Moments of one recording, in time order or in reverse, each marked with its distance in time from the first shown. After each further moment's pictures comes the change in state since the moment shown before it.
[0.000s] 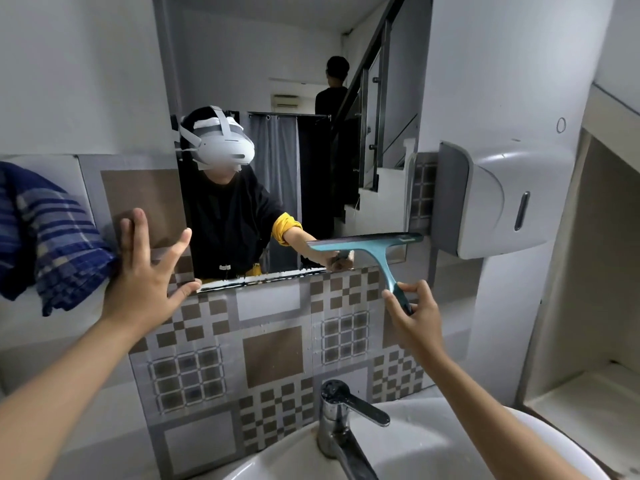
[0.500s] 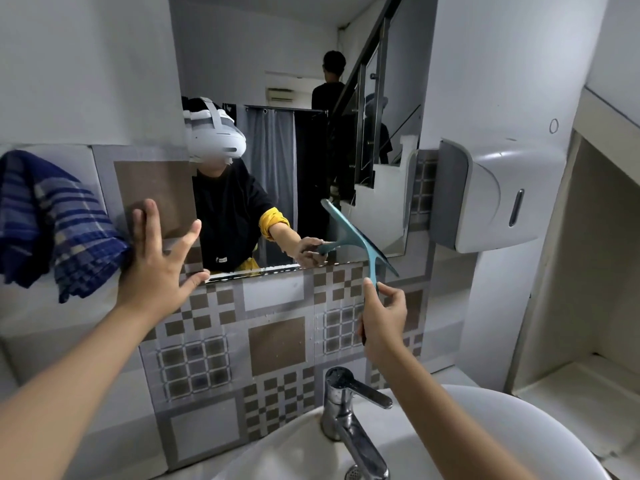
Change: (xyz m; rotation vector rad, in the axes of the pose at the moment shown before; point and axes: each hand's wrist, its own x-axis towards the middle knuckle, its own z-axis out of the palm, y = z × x) left_hand 0.000 0.000 0.000 -0.030 -0.009 -0.006; right_hand -0.037 -0.056 0.057 0.479 0.151 0.485
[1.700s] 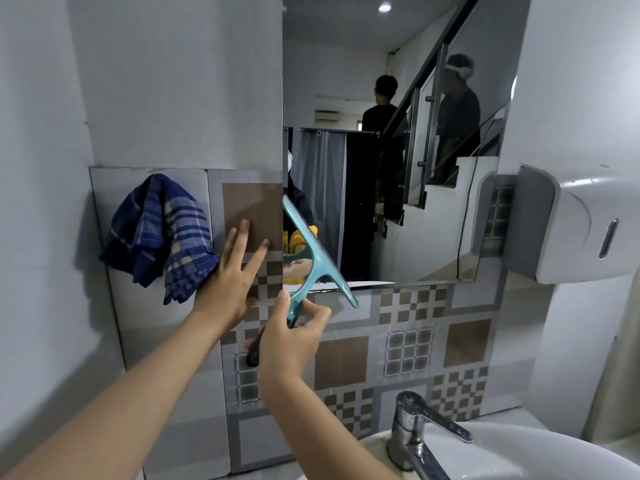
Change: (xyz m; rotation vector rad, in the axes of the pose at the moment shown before) left_hand -0.008 -0.029 -0.013 0.116 -0.110 0.069; right_hand -0.153 0.036 0.183 0.123 -0.151 -0.021
